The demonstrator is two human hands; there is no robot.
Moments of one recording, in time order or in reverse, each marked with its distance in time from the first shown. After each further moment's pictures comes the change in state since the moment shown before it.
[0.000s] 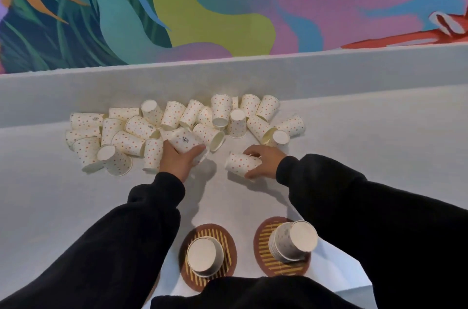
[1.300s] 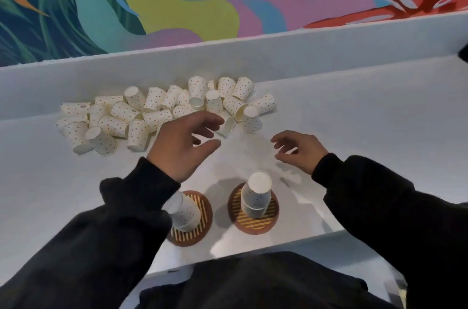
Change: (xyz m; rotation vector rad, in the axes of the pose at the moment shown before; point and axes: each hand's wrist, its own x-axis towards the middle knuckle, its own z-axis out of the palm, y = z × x) left_hand -0.194 0.101 0.022 0.522 -0.336 0.702; right_hand -0.172 0.094 -0.033 0.226 0.294 -0.102
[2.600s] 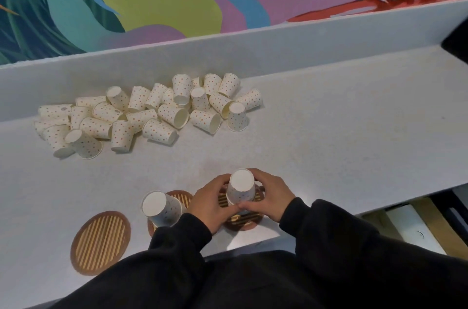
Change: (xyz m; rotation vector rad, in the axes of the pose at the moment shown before) left_hand -0.068 -0.061 0.145 -0.024 -0.245 -0.278; right_hand -0.066 -0.005 0.086 0.184 -0.068 -0.022
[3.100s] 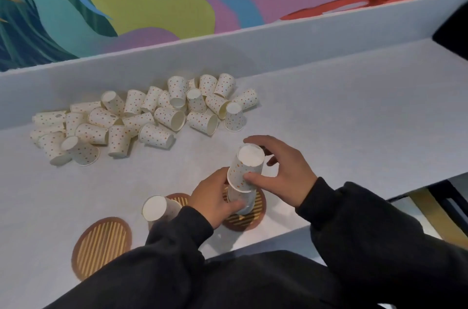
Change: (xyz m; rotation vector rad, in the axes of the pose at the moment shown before) left_hand 0.009 0.023 -0.021 0.107 -0.069 0.077; right_hand -0.011 -0.073 -0.054 -0.040 0.209 -0.178
